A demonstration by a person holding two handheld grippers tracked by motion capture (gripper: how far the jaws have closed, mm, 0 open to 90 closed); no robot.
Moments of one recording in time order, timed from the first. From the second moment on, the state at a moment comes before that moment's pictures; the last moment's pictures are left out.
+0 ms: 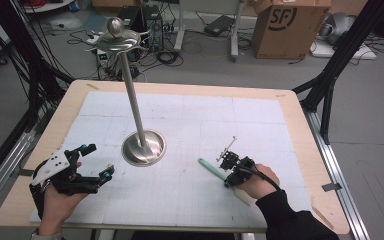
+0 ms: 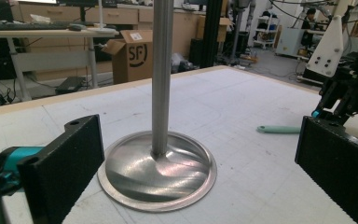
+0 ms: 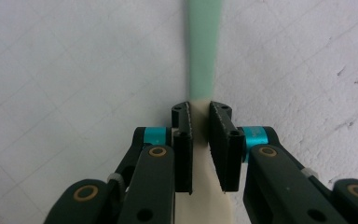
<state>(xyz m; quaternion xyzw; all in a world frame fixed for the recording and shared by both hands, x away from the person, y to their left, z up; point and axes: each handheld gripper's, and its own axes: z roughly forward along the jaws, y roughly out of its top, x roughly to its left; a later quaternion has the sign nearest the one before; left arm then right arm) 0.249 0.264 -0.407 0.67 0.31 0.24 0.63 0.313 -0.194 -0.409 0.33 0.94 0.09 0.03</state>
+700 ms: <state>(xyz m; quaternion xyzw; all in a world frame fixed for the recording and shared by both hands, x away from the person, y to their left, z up) 0.248 0.268 -0.406 0.67 0.31 0.24 0.63 0.280 -0.233 -0.373 0.31 0.90 0.30 0.07</state>
